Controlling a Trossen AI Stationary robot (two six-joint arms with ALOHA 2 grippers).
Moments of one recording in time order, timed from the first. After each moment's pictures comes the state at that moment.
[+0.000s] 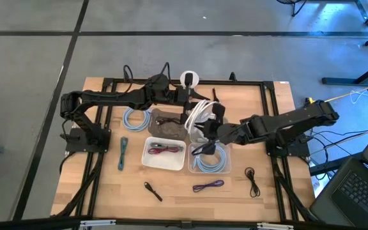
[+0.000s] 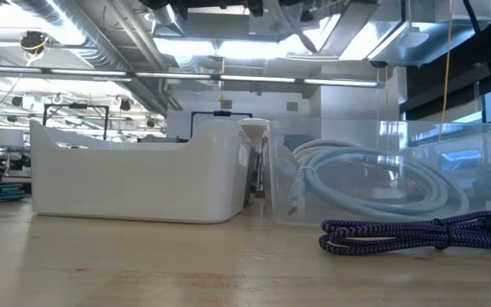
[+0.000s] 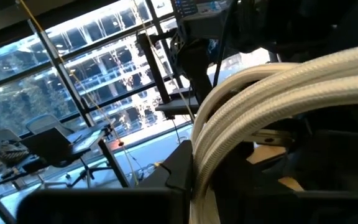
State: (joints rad) left arm 0.23 1.60 1.26 0.42 0.31 0.33; right arm 0.29 1.45 1.28 -0.43 0.63 -0.01
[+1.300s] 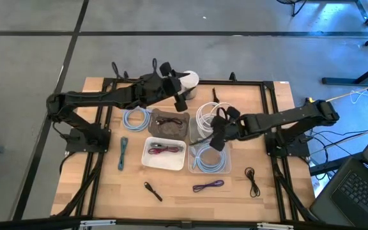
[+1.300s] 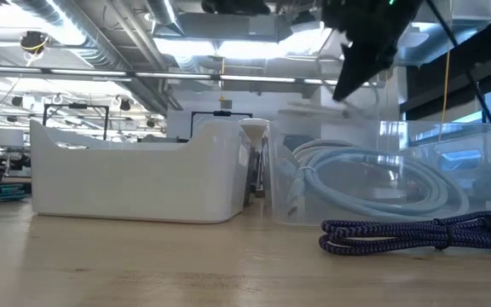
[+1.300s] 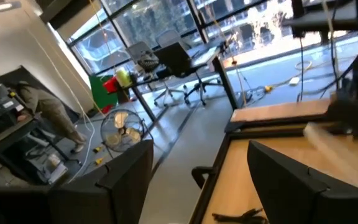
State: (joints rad) left arm 0.19 1.44 1.26 0.09 -0.37 0.38; right arm 0.19 1.45 1.13 -0.83 0.52 0.49
